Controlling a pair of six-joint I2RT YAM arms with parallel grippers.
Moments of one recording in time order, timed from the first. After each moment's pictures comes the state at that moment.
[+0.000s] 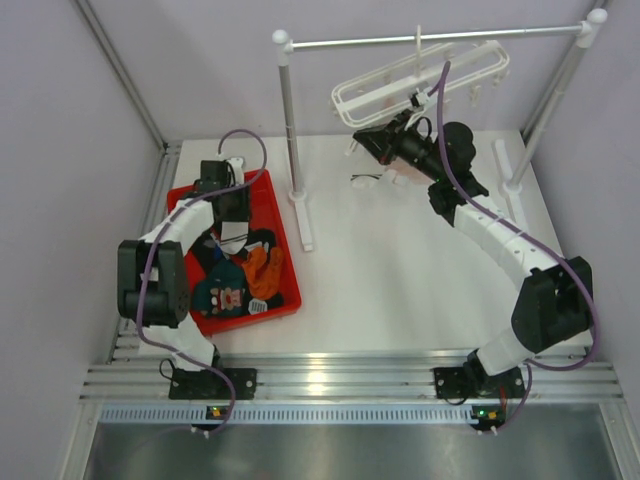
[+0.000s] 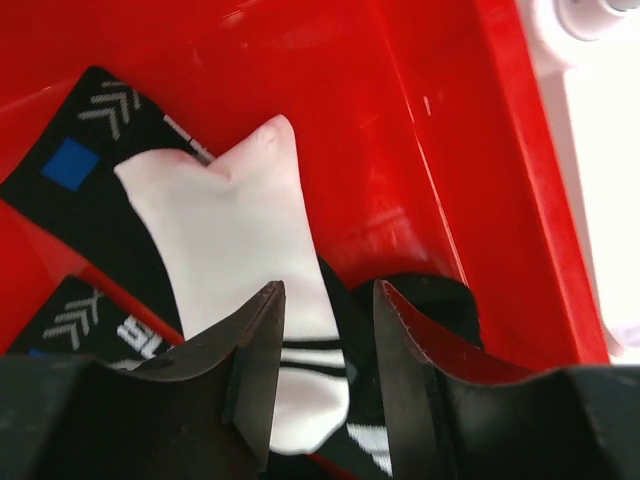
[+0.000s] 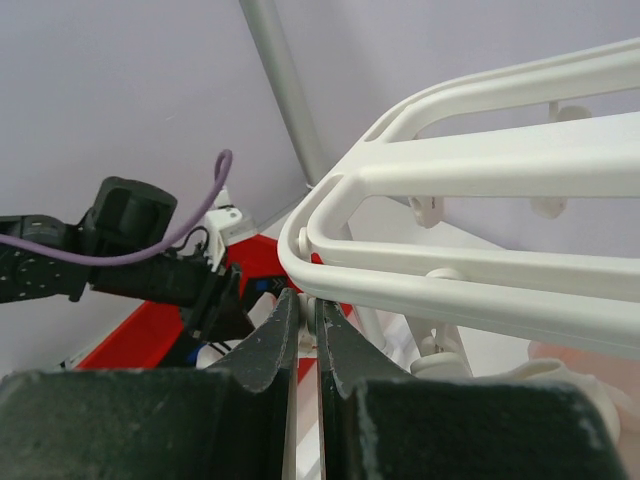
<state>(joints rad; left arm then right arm) -0.06 1.66 1.16 -0.33 0.11 -0.03 0.39 1.54 1.28 0.43 -0.49 0.35</state>
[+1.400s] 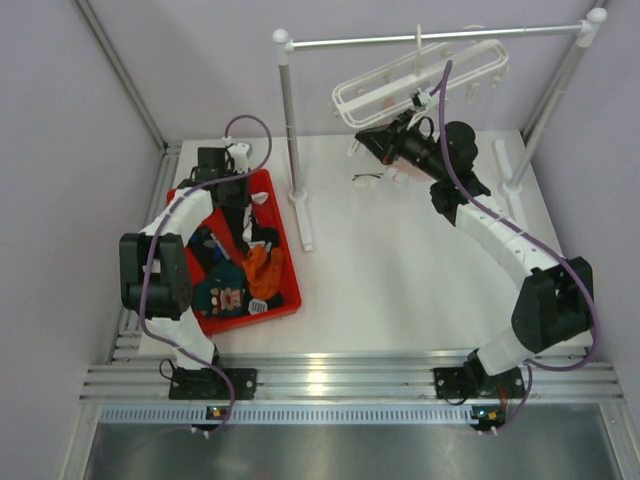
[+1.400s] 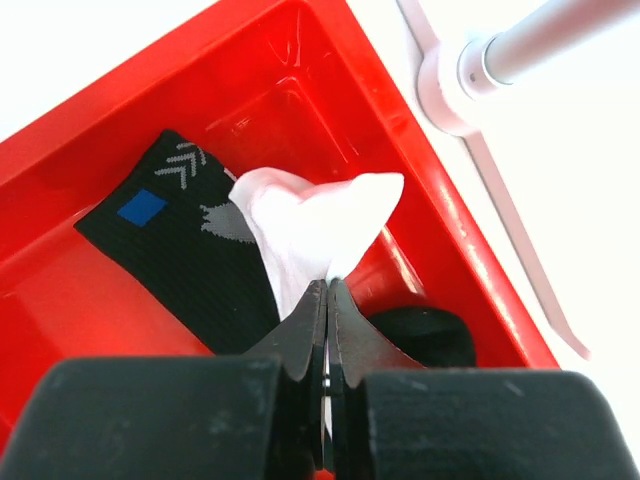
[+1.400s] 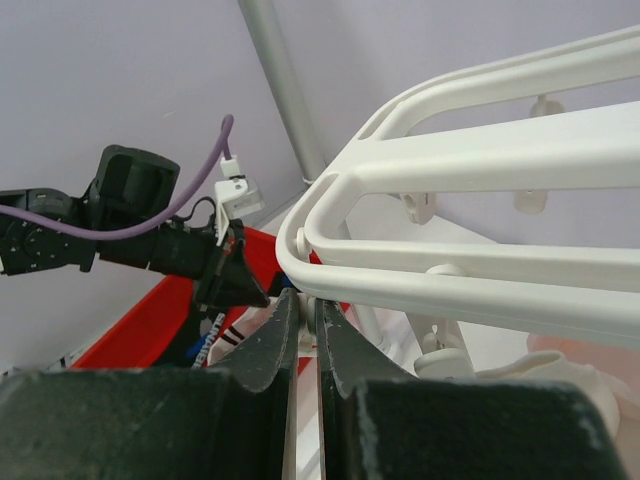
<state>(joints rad) -0.06 1.77 1.31 -0.33 0.22 0.11 0.37 1.54 1.28 0.43 -0.51 0.35</state>
